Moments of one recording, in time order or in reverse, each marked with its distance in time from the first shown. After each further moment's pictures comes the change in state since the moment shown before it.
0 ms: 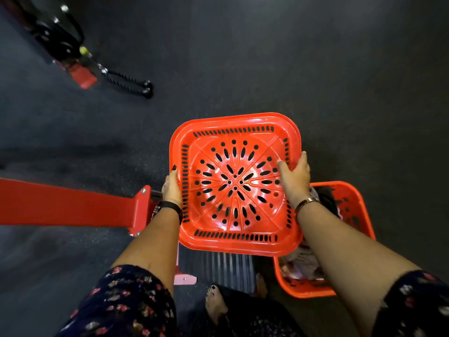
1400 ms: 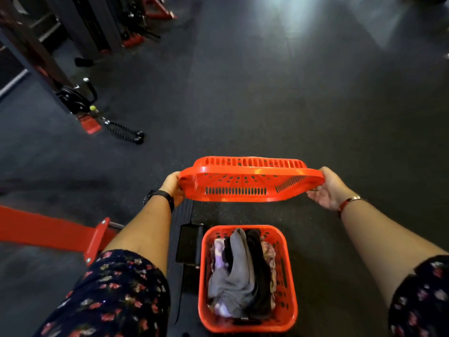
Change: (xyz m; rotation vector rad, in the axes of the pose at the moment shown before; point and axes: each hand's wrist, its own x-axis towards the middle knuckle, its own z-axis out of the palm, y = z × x) left_hand -0.249 0.157 0.244 -0.076 -0.200 0.070; right_hand 0.141 -0.025 -0.362 0.454 -0.324 0.225
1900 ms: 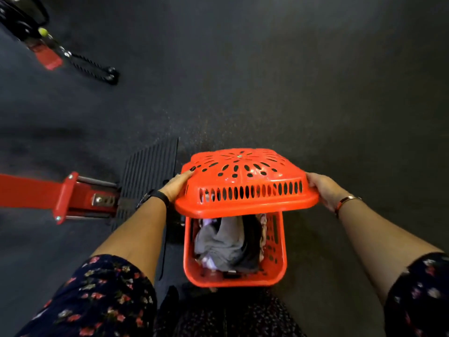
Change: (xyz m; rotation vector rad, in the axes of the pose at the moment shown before) left_hand 0.060 -0.160 0.006 0.156 -0.166 -0.229; right_hand 0.081 0.144 -0.037 -0.470 -0.108 0.116
